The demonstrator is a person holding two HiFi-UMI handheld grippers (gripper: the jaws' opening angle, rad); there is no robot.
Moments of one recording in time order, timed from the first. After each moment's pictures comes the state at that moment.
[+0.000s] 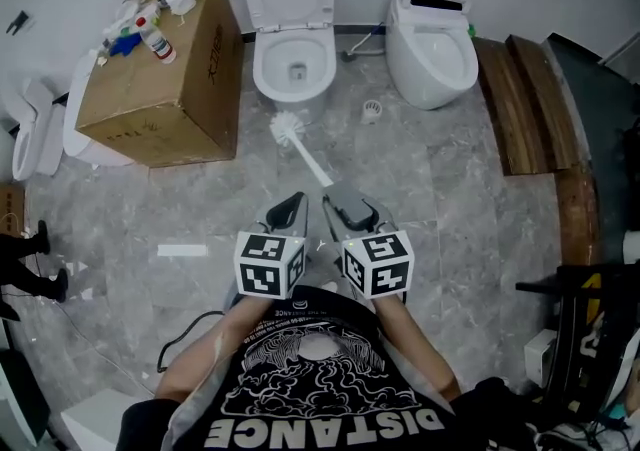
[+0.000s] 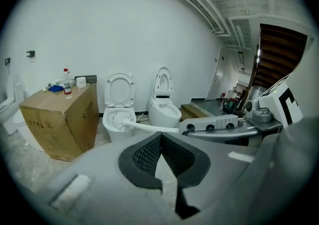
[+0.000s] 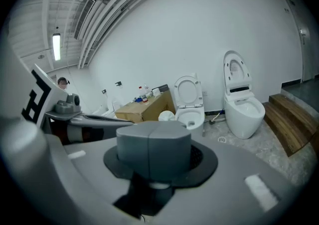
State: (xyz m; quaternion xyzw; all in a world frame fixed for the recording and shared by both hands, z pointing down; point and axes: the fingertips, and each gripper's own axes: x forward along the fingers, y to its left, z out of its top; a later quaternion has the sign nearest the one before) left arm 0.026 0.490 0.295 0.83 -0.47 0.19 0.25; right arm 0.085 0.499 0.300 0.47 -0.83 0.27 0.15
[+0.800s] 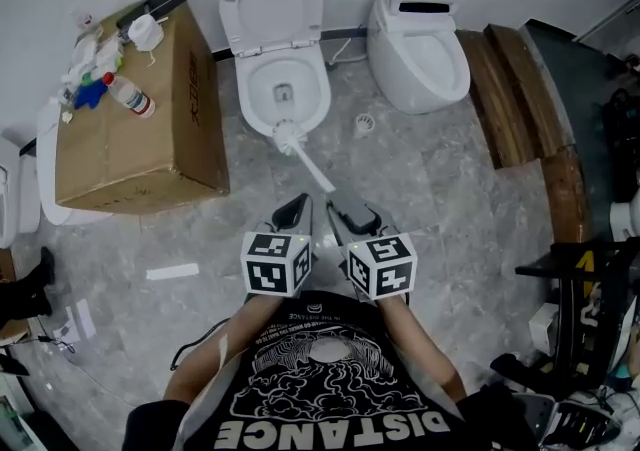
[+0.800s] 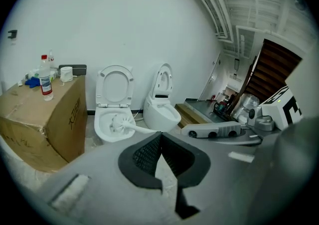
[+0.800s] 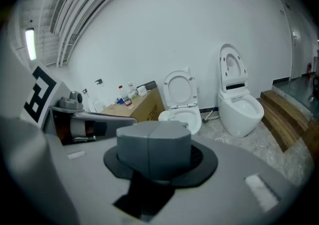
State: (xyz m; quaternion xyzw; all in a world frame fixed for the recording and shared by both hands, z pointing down) left arm -0.036 0.313 0.313 0.85 -0.39 0.19 0.30; right arm 0.020 0.339 0.317 0.53 -0.77 0.31 0.18
